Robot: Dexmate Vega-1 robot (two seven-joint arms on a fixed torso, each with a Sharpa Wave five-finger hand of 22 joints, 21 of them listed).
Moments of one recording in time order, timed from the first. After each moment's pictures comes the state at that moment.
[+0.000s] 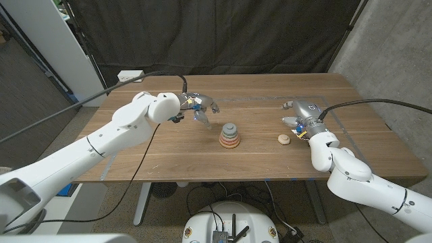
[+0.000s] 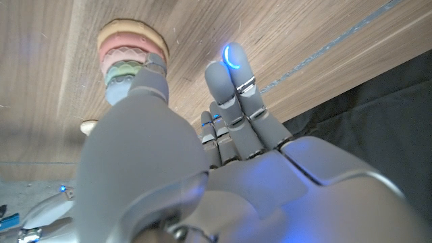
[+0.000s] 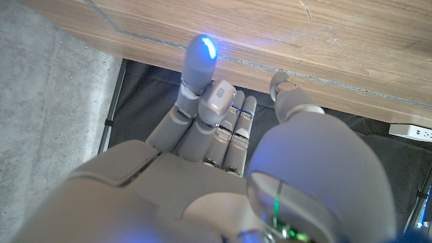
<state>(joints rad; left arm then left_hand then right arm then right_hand) 0.73 0.93 0.61 -2.18 0.65 0.36 -0.54 1.05 -0.05 0.18 -0.11 0.22 0.40 0.02 0.19 0.21 0.44 -0.09 0.19 0.54 0.99 -0.15 1.46 0.39 0.86 -0.11 1.42 0.18 -1.10 -1.00 -0.57 -2.25 -0.50 -0.81 -0.28 0.80 -0.02 0.55 -0.17 0.21 0.62 -0.10 0.24 0.22 0.68 -0.14 0.19 0.25 1.24 -0.22 1.34 1.21 1.17 -0.22 1.37 0.20</state>
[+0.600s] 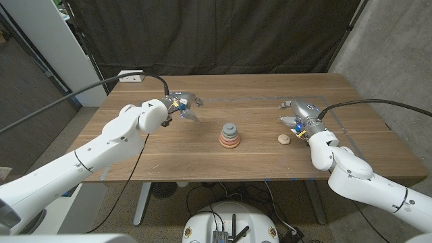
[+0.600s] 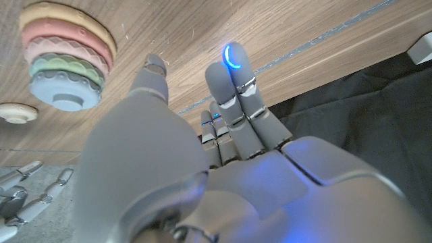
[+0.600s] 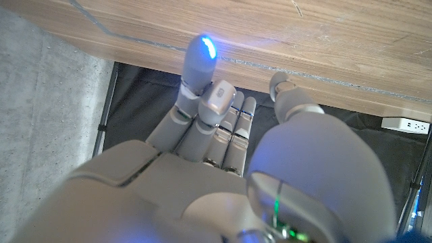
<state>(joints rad) 0.86 0.96 0.54 -2.21 0.63 0.54 -0.34 1.04 -0.04 0.18 -0.11 0.22 0.40 0.01 0.19 0.21 0.45 -0.10 0.20 0.53 1.00 -0.15 1.47 0.40 0.86 -0.11 1.42 0.18 -1.11 -1.00 -0.55 -2.24 -0.48 -0.77 -0.27 0.80 -0.02 0.55 -0.16 0.21 0.62 -0.10 0.24 0.22 0.68 -0.13 0.19 0.25 1.23 -0.22 1.34 1.21 1.17 -0.22 1.37 0.20</state>
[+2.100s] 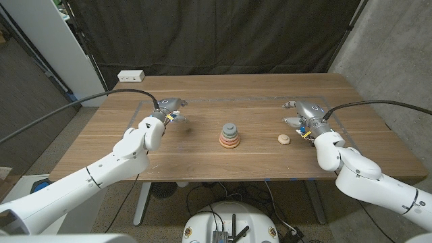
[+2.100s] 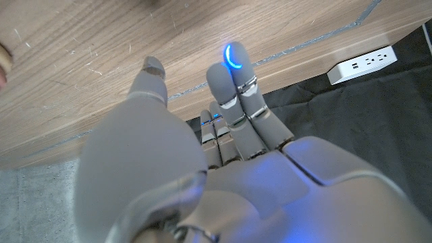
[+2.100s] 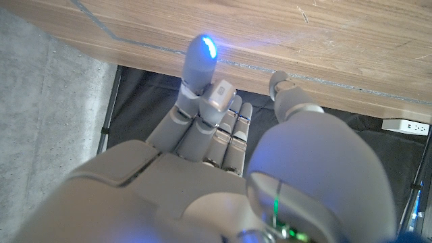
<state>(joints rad) 0.92 0.92 0.61 -2.09 0.64 0.69 0.00 1.02 -0.03 0.18 -0.12 0.22 0.42 0.00 0.20 0.20 0.45 -0.11 0.20 0.51 1.00 -0.15 1.47 0.41 0.86 -0.11 1.41 0.18 -1.15 -1.04 -0.50 -2.25 -0.44 -0.74 -0.27 0.79 -0.04 0.55 -0.16 0.21 0.53 -0.10 0.21 0.22 0.59 -0.14 0.18 0.25 1.20 -0.22 1.32 1.20 1.15 -0.22 1.36 0.19</state>
